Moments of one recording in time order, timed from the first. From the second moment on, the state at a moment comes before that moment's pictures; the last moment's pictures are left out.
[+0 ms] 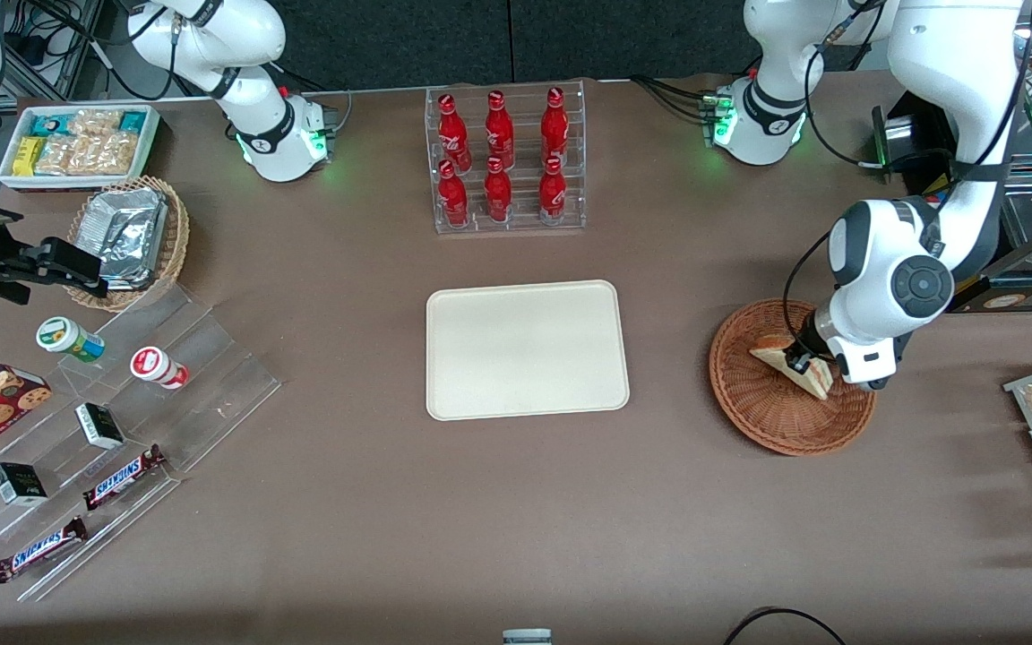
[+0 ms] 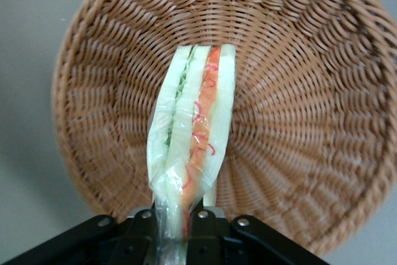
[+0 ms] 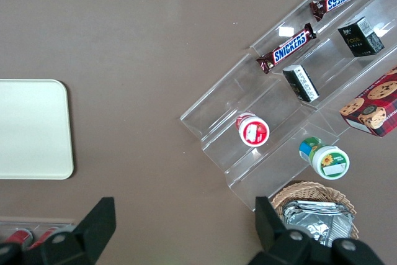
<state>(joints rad) -0.10 0.24 -0.01 -2.09 -0.01 2.16 -1.07</state>
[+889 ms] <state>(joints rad) -0.13 0.22 -0.20 -1.68 0.00 1.77 -1.00</state>
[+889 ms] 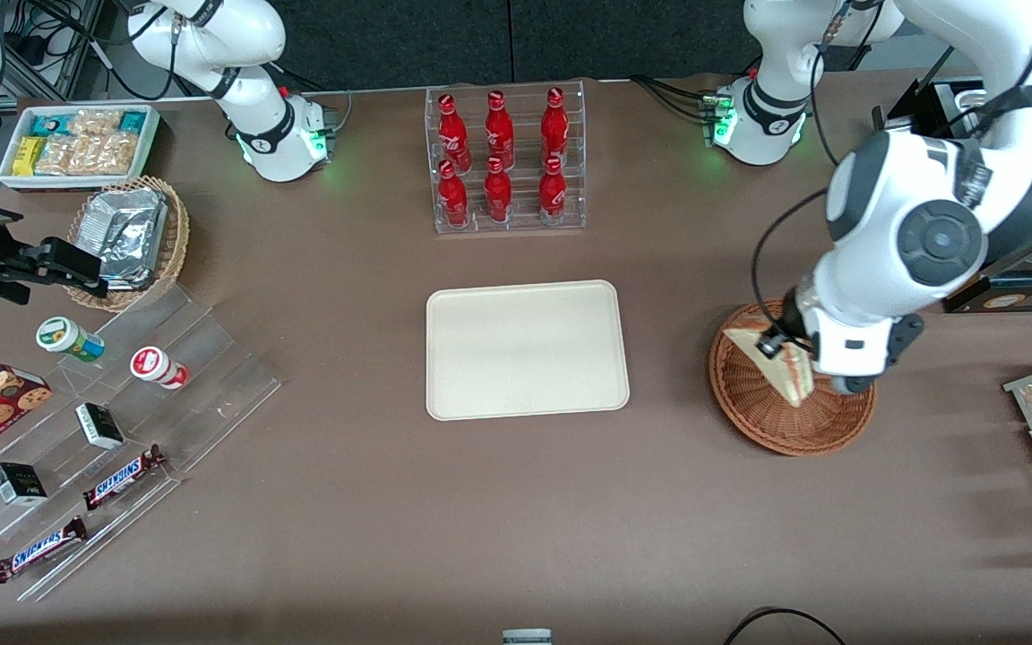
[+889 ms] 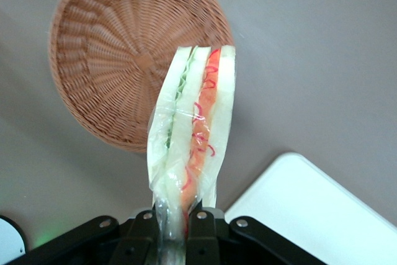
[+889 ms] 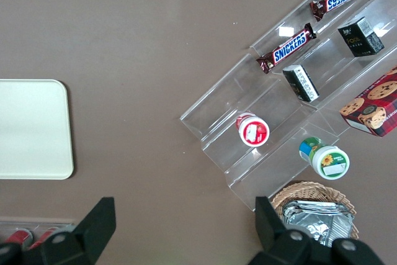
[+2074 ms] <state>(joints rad) -0.28 0.51 -0.66 -1.67 0.17 1.91 -1.05</state>
